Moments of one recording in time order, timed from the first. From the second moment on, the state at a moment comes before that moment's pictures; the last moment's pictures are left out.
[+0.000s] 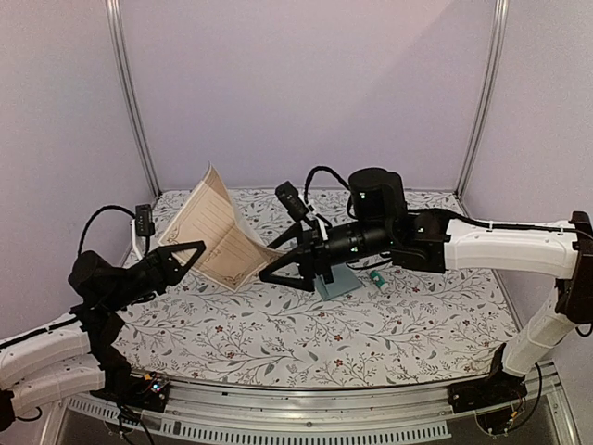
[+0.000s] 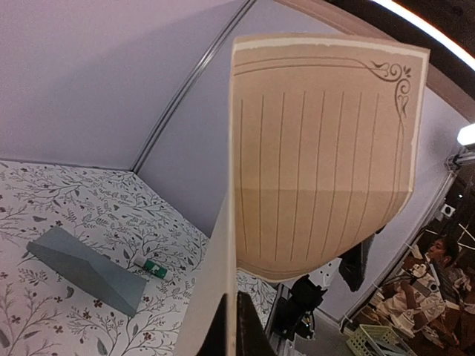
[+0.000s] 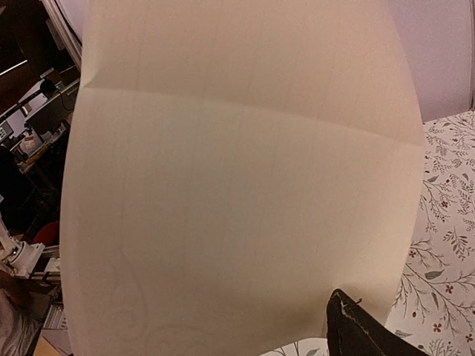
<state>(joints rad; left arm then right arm) -0.54 0.68 0.19 0.79 0.51 -0.79 1.06 1.58 1.24 0.12 -0.63 0.21</state>
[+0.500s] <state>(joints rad) -0.54 0.64 0.22 0.63 0.51 -0.62 0.98 1.15 1.10 0.07 -0.37 0.15</state>
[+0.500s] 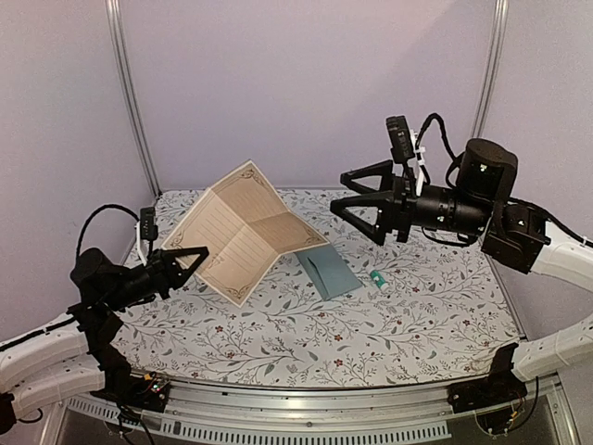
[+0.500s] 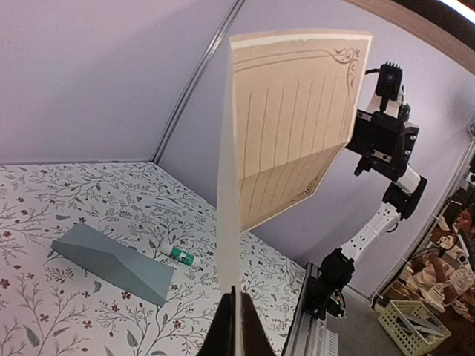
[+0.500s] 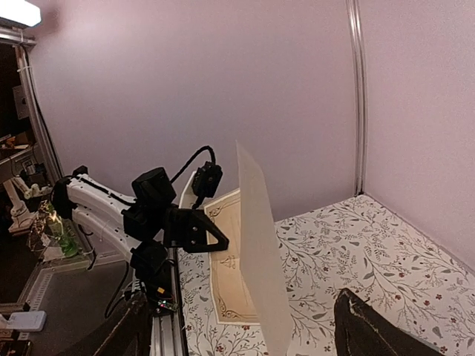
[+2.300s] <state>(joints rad) -0.66 0.73 0.25 0.72 0.68 -0.53 1.01 1.67 1.28 0.05 -0.76 -0.01</state>
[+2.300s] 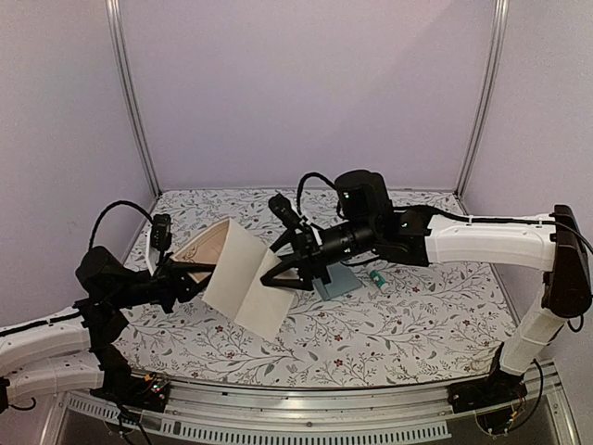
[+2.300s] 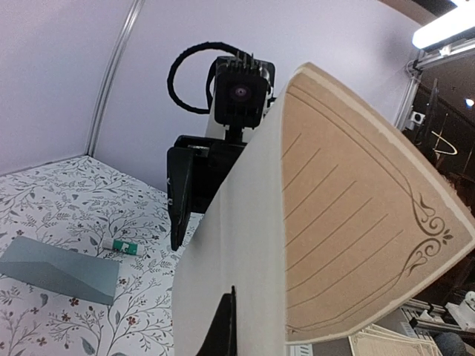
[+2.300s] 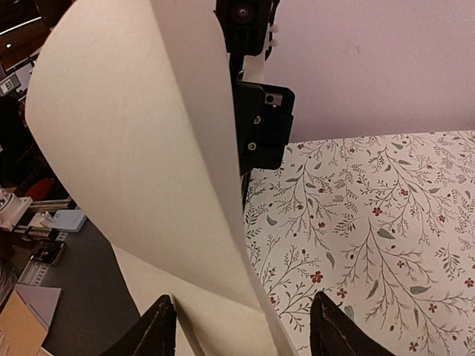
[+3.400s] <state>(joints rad) -0.66 0.68 0.25 0.72 0.62 -0.53 1.03 1.72 1.26 0.24 -0.80 0.13</state>
